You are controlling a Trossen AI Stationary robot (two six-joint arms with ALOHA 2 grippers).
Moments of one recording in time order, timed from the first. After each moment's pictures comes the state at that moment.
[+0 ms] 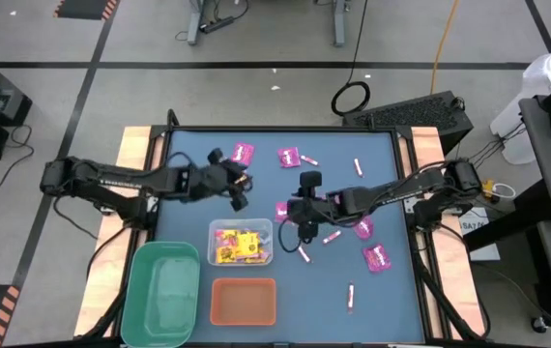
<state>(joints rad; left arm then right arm) 0.07 1.24 0.81 -0.17 -0.45 -0.07 0.13 1.66 1.17 -0.45 0.55 -0.15</state>
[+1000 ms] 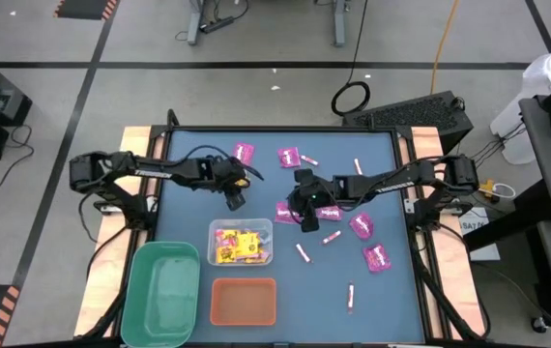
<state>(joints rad) 0.29 1.51 0.78 -0.37 -0.17 -0.15 -0.07 1.66 0.90 0.02 0.07 -0.33</state>
